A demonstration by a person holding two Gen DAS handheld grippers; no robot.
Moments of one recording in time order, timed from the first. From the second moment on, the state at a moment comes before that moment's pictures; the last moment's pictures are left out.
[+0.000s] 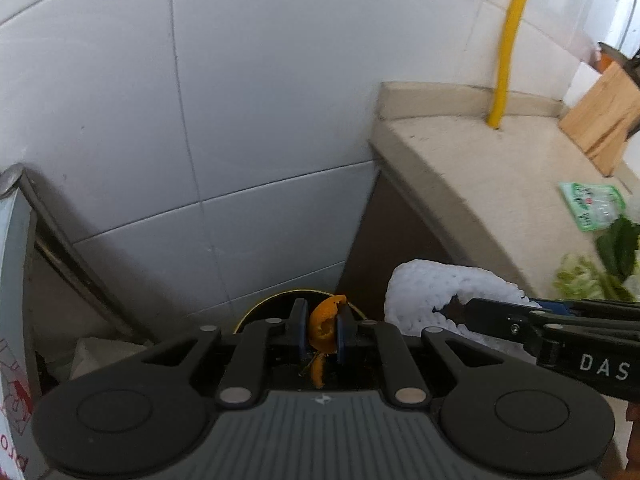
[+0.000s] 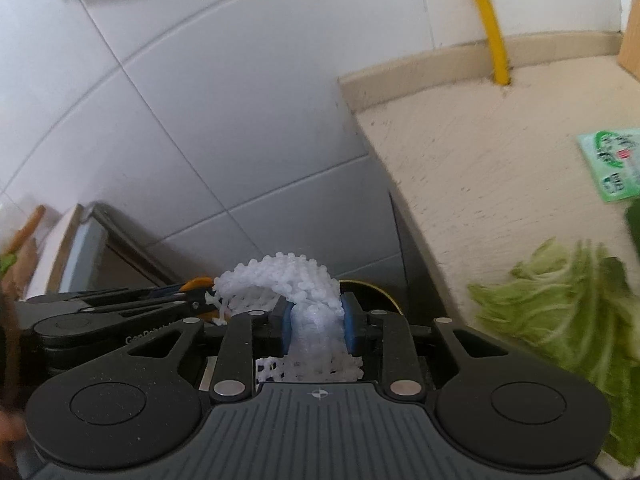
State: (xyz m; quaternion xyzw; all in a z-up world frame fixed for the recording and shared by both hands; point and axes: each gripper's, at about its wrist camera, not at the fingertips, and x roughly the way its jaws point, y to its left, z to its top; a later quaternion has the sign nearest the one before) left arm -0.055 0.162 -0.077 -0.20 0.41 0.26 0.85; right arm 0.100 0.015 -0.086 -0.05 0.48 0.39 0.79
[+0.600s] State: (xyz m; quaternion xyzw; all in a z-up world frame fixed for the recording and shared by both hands) left arm -0.050 0.178 -0.096 -0.19 0.43 0.28 0.83; right arm 0.114 0.057 -0.137 -0.06 0.52 0.37 0.76
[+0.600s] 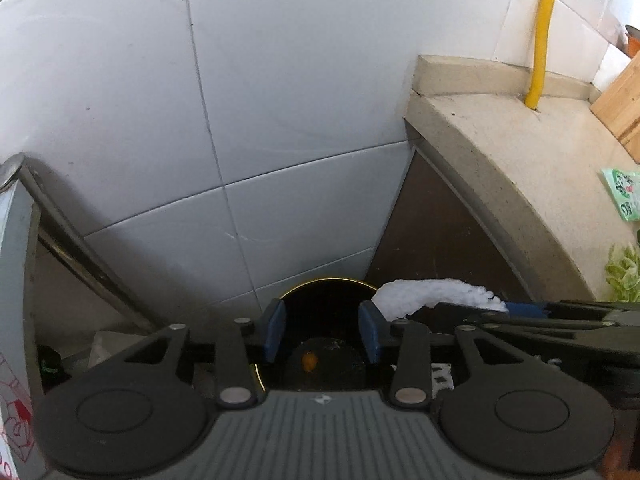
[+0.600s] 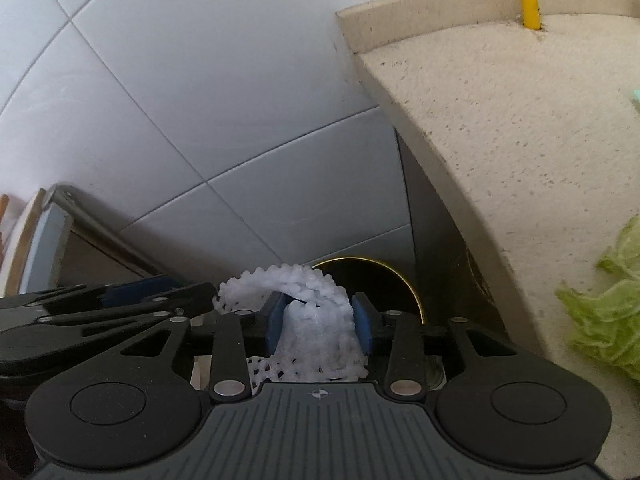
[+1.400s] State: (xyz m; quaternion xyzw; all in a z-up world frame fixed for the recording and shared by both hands) left arm -0.045 0.147 -0.064 -0.20 0.40 0.22 0.87; right arm 0.084 -0.020 -0.079 -0.04 0.46 0.33 0.82
